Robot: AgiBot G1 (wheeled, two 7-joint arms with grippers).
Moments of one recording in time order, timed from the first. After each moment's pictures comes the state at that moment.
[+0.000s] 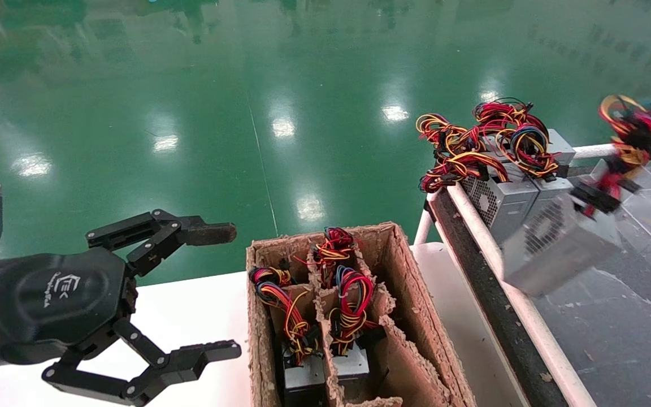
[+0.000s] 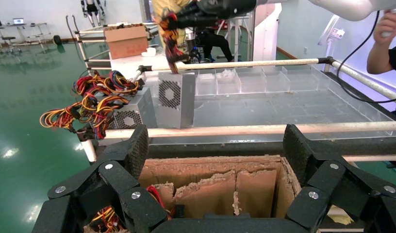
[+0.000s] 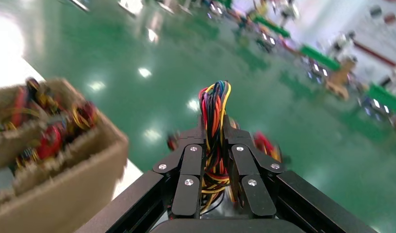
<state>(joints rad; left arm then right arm) -1.09 0.57 0.37 -1.26 0.66 1.45 -0.14 1.34 -0.46 -0.21 0.68 -0.95 -1.47 -0.17</state>
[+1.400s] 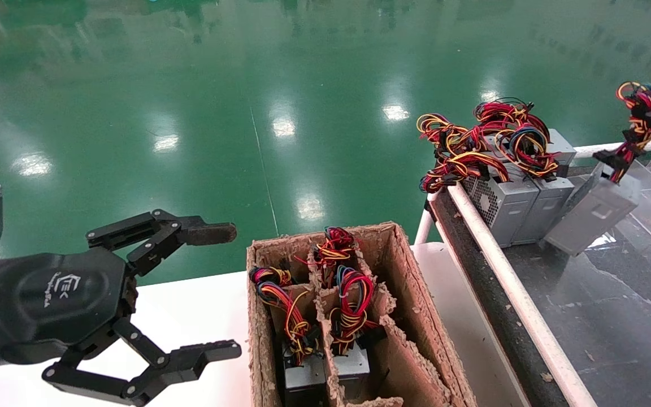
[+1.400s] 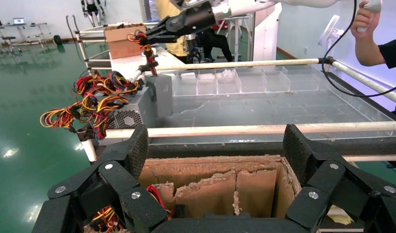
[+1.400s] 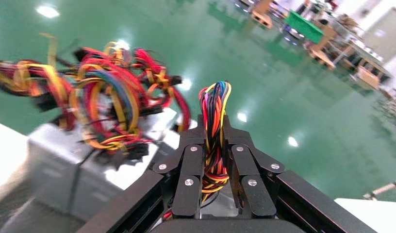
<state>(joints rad) -1.09 0.57 0.37 -1.26 0.66 1.45 -0.14 1.78 -0.69 -0.37 0.11 -1.29 -1.16 -0.41</state>
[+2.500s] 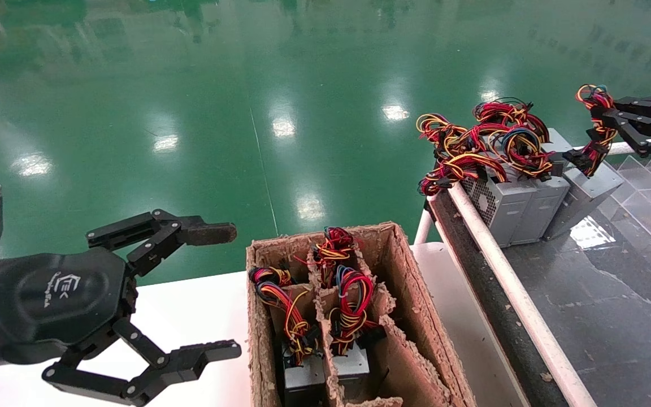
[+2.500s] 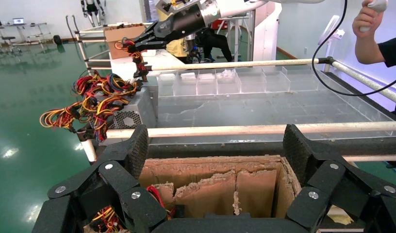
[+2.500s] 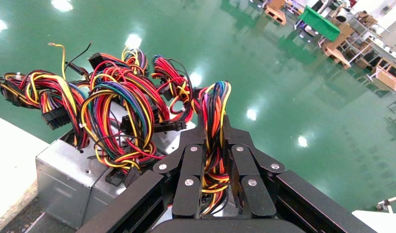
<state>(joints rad) -1.09 0.57 0.37 -1.26 0.66 1.45 -0.13 1.86 -0.79 -0.41 0.02 -1.35 -1.10 -0.44</state>
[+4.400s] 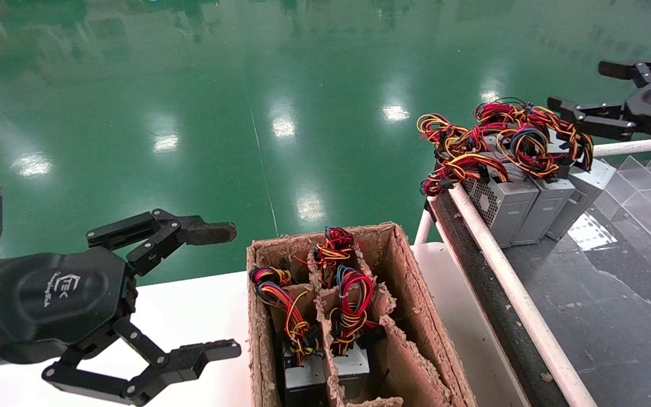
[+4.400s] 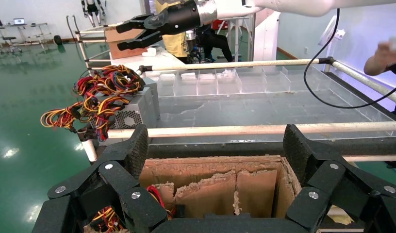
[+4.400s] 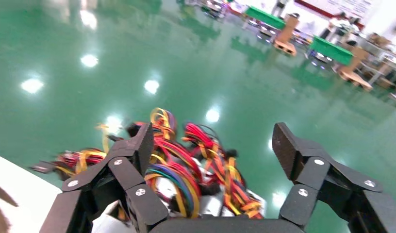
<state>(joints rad) -1.09 0.57 0.37 -1.26 0.66 1.45 -0.13 1.71 -0.79 -0.36 0.24 -1.20 -1.15 -0.28</state>
